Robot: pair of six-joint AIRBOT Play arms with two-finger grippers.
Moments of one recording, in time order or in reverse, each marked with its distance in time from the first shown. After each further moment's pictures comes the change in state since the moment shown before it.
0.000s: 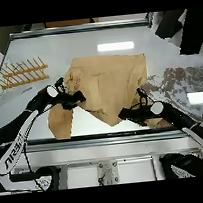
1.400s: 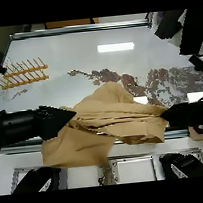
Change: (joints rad) left arm -0.250 0.816 0.277 0.063 -0.584 -0.160; right arm -0.079 0.434 0.715 -0.404 1.054 0.166
